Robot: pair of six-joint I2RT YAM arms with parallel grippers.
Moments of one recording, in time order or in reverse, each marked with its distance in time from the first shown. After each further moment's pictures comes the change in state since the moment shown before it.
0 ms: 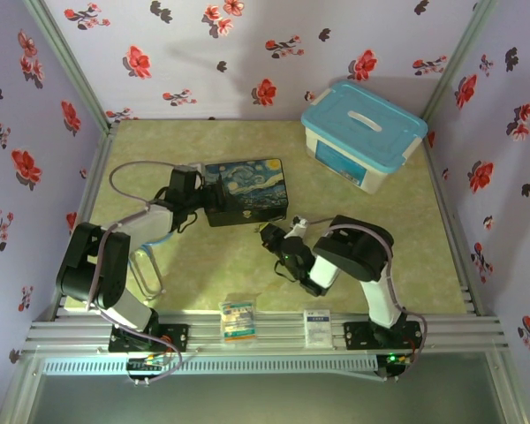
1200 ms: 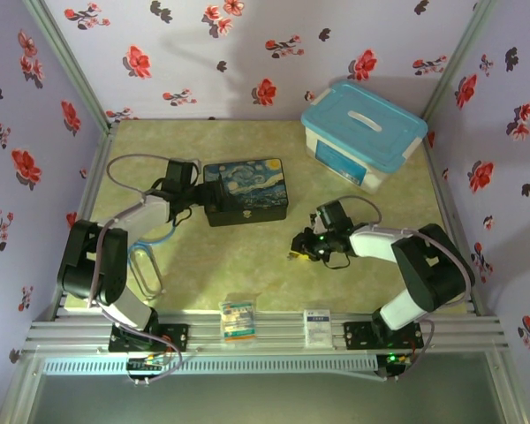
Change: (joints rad) left arm 0.046 0.023 0.099 -0.170 0.018 0.051; right arm -0.455 -0.478 0.132 -1.413 -0.844 -0.443
